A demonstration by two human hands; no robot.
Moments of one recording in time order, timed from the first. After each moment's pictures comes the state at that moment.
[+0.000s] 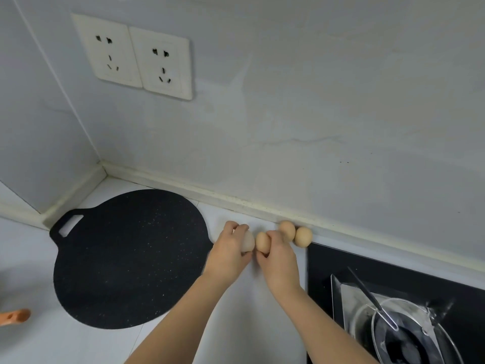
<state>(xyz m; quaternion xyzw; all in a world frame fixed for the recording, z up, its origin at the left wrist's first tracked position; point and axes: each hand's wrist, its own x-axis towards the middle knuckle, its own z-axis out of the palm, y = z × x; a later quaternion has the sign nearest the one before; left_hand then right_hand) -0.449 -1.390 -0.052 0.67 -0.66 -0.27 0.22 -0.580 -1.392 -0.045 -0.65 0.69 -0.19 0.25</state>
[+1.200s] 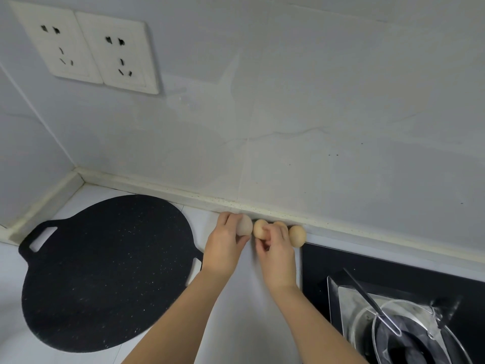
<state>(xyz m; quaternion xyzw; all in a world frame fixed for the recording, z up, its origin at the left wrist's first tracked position) -0.469 -1.425 -0.069 0.65 -0.63 -0.23 0.35 -0.596 -1.413 -0.070 -0.63 0.65 -0.36 0.22</state>
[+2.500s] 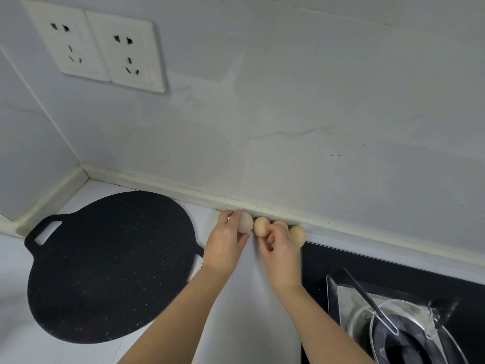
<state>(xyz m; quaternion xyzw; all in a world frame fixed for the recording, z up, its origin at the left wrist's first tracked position) -0.467 -1.422 -0.072 0.66 -0.63 -0.22 0.33 -0.604 -1.411 -0.062 -0.65 0.65 -0.34 0.21</state>
